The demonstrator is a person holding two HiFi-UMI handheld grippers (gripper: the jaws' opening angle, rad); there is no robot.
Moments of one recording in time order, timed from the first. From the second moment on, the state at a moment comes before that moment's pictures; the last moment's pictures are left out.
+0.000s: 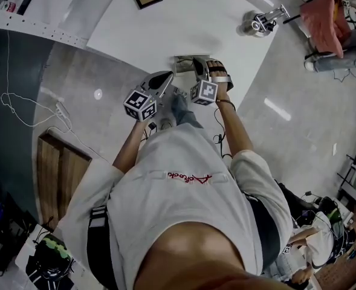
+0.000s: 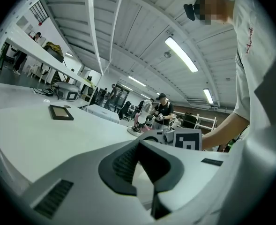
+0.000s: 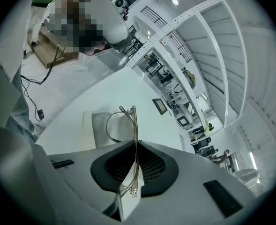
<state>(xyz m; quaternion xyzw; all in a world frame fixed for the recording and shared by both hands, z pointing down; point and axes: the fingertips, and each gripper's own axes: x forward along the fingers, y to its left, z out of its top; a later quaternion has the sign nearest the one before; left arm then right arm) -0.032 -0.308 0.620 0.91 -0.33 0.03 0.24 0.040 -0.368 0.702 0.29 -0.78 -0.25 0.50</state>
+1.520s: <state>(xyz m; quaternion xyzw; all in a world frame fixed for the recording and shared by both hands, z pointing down) -0.041 -0.202 0.562 0.94 -0.30 0.00 0.15 0.050 -0.238 0.554 0.53 -0.84 0.09 0.02</state>
